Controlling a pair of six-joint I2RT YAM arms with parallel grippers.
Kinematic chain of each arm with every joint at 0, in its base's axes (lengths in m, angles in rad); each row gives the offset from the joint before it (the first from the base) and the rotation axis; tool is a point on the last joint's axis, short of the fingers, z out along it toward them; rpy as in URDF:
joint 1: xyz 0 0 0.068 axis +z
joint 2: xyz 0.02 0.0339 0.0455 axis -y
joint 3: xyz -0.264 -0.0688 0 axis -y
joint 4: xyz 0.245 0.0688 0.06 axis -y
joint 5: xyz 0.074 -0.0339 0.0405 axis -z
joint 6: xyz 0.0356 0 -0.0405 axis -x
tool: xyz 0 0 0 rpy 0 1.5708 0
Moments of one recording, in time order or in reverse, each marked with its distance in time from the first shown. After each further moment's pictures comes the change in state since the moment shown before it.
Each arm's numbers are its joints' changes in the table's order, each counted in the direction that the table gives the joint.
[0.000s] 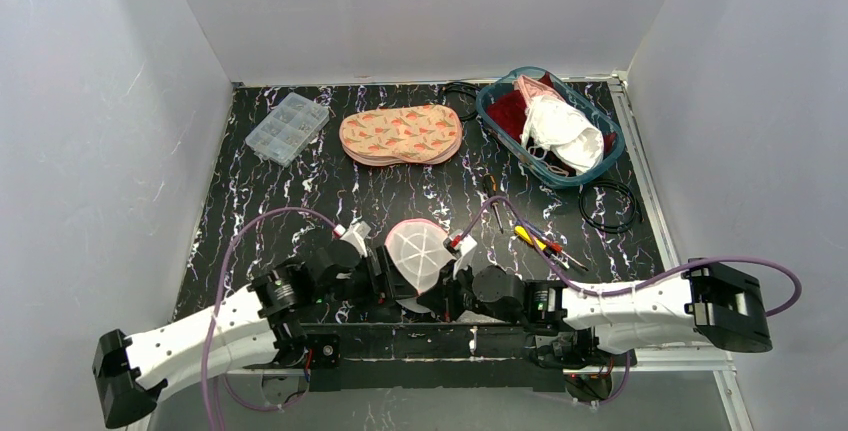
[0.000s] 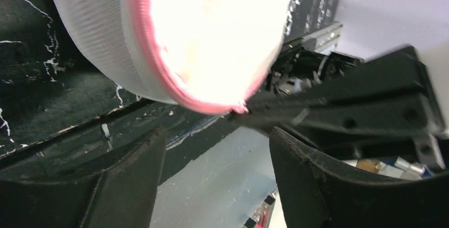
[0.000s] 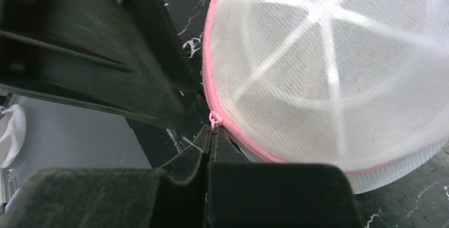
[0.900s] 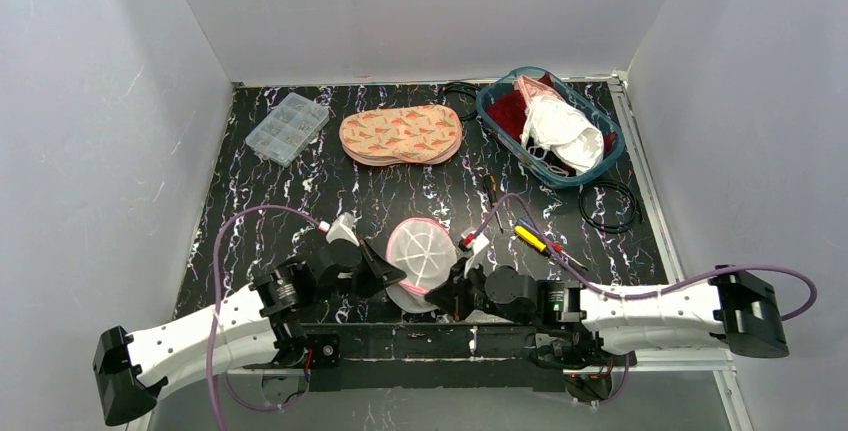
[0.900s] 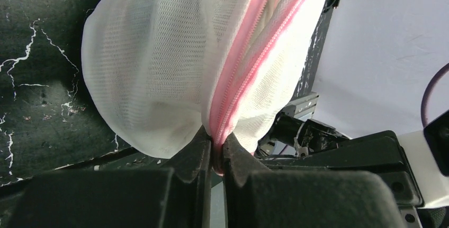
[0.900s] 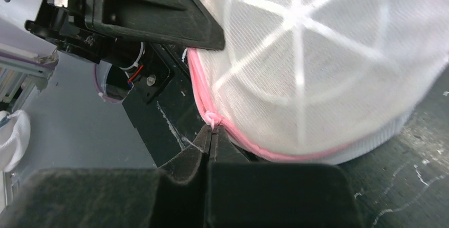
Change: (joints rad) left arm -0.019 -0.064 0.002 0.065 -0.255 0.139; right arm 0.013 0.109 0.010 -0.092 0.026 0.008
